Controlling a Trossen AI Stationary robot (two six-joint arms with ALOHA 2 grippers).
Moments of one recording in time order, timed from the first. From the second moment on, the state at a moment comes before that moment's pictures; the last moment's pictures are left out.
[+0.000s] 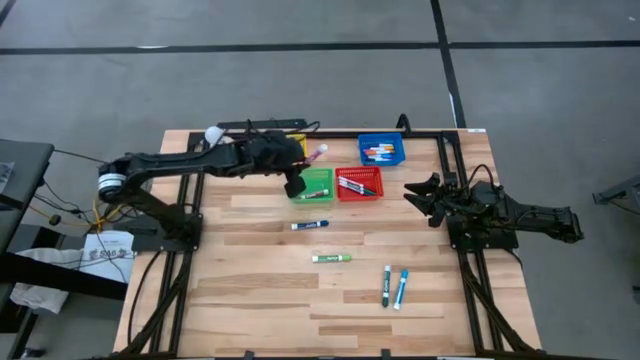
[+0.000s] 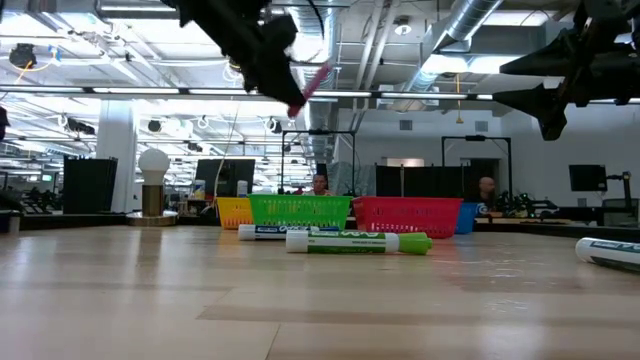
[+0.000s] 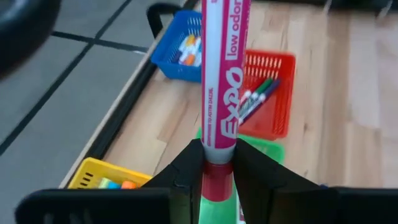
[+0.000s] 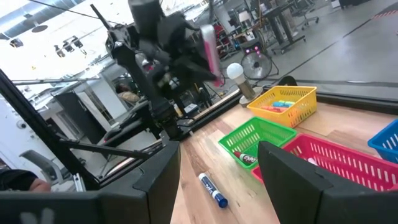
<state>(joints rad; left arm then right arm) 0.27 1.45 1.11 -0.29 -0.15 0.11 -0.10 0.01 0.09 -0.05 0.13 0.46</state>
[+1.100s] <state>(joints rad) 0.30 1.78 1.11 -0.40 -0.07 0.30 -0.10 0.01 0.09 -0.05 0.13 0.46</state>
